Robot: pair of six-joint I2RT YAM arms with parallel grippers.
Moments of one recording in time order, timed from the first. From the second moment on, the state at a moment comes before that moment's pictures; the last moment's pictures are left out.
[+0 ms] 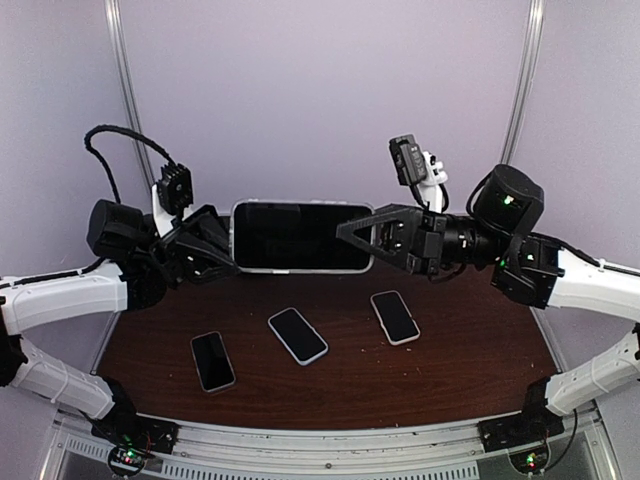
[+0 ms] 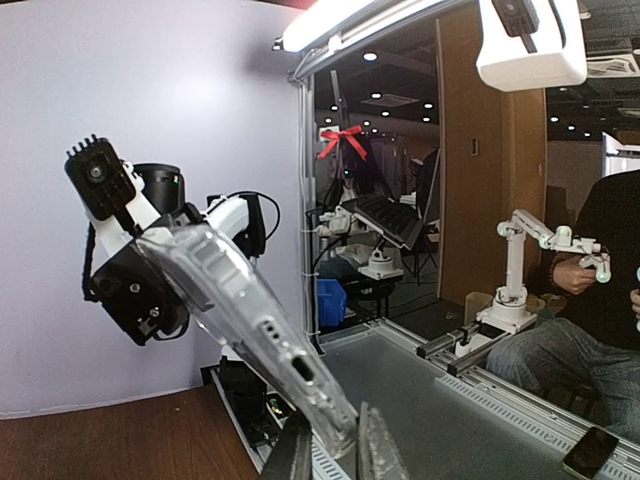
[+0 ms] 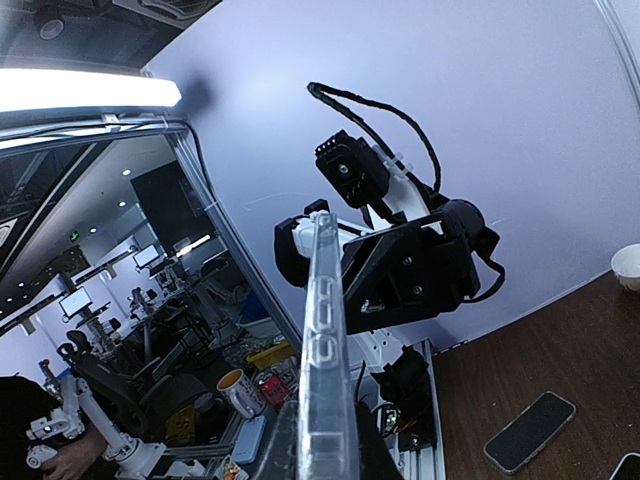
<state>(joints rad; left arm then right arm) -0.75 1.26 0.84 1.27 1.29 -0.79 1.03 1.20 1.06 0.38 -0.64 0.64</state>
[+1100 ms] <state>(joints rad) -0.78 1.11 0.96 0.49 1.37 -0.23 1.08 1.22 1.17 0.22 -0.66 0.68</state>
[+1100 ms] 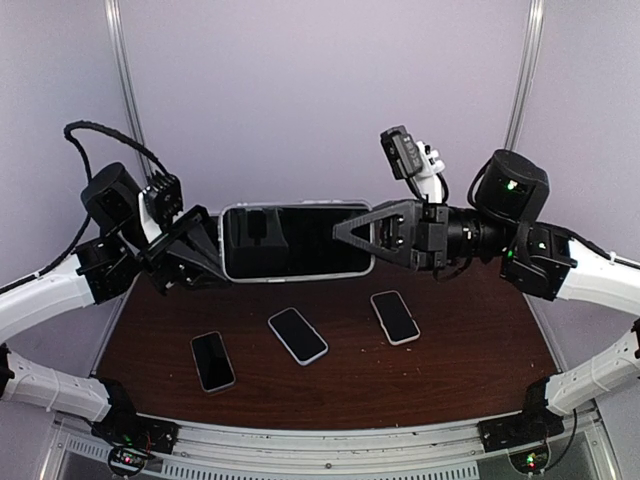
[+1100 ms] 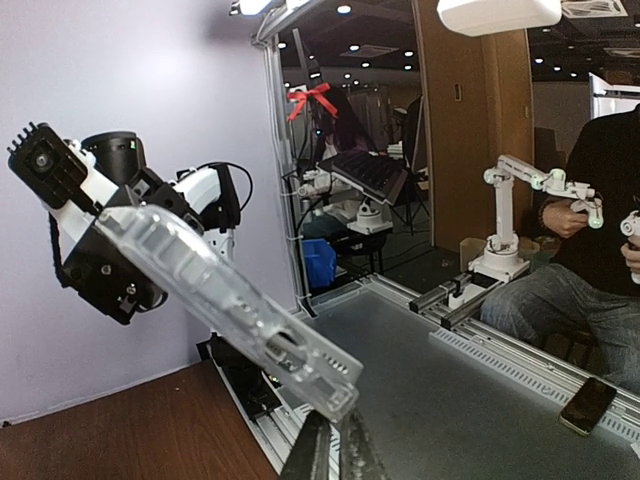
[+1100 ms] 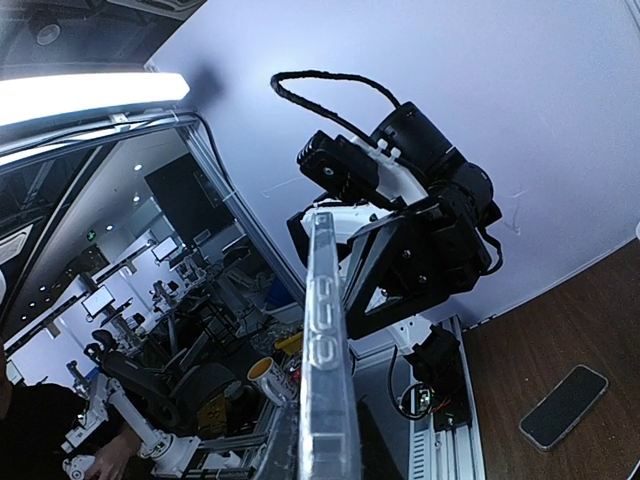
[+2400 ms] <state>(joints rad) -0.64 1.00 1.00 -0.19 0.99 0.45 1.04 0.93 1.07 -0.38 -0.48 -0.31</state>
